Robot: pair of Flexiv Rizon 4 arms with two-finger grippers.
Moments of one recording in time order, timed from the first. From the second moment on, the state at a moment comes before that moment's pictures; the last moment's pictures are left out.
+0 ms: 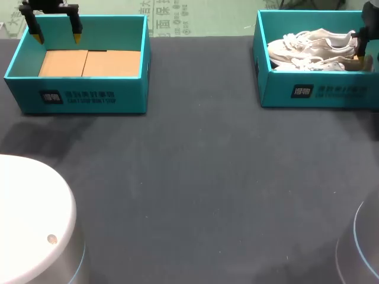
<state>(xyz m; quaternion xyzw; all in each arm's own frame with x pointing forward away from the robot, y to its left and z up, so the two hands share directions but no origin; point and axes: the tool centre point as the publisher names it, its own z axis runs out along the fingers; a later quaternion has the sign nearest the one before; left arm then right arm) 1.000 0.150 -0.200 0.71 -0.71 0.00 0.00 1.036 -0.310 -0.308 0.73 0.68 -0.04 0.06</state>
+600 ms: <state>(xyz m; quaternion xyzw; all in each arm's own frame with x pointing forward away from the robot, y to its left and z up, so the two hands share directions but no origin) 1.000 0.150 -0.200 0.71 -0.71 0.00 0.00 1.038 -0.313 -0.327 0.74 0.67 -0.04 0.05</state>
